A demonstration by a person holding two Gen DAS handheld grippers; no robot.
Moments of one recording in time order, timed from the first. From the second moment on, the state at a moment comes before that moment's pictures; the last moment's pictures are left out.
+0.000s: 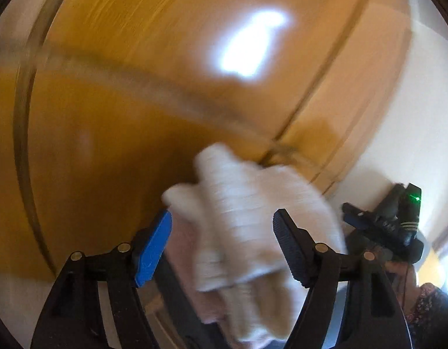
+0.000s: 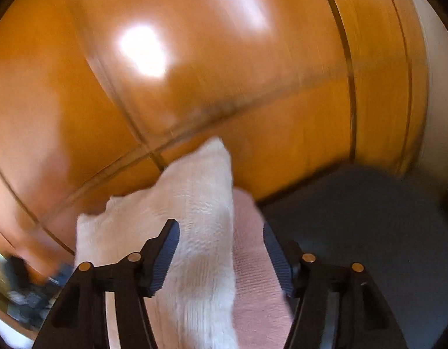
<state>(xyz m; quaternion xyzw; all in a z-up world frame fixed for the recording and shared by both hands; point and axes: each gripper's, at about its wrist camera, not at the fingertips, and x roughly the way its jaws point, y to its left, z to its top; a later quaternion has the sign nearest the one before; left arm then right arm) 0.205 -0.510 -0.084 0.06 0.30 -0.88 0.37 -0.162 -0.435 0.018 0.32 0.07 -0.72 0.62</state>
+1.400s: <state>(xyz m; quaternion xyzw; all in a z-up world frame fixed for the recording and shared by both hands) 0.223 -0.399 -0.082 0.28 0.23 -0.81 0.46 0.005 -0.322 -0.012 0.35 0.11 -0.79 0.49</state>
